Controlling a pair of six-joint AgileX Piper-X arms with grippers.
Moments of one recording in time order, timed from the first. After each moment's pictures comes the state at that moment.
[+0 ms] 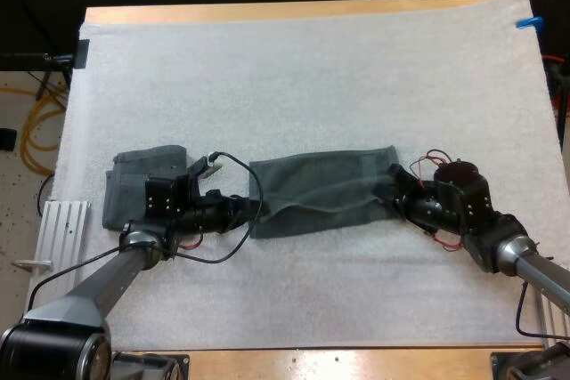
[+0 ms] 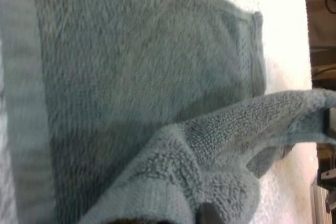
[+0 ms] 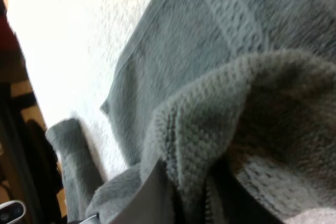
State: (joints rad) left arm -0.10 1.47 -0.45 -0.05 0.91 -2.30; right arm 0.43 1.38 -0.48 -0.09 -0.36 -0.61
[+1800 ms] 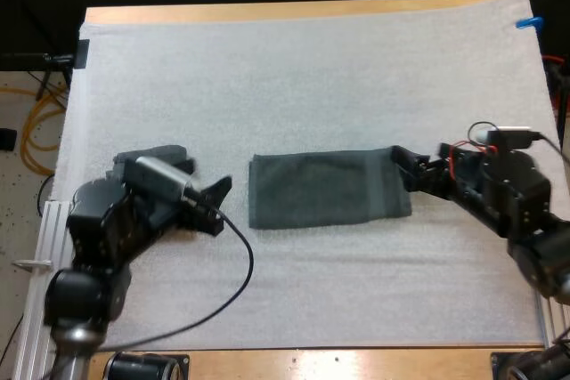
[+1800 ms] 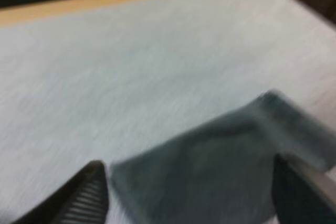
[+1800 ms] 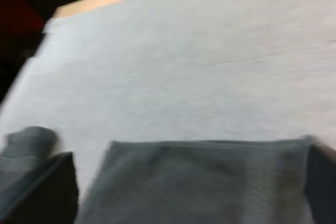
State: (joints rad) left arm -0.10 0.67 -0.67 0.61 0.44 -1.76; right arm 0.43 0.93 -0.66 0.33 -0.11 -1.40
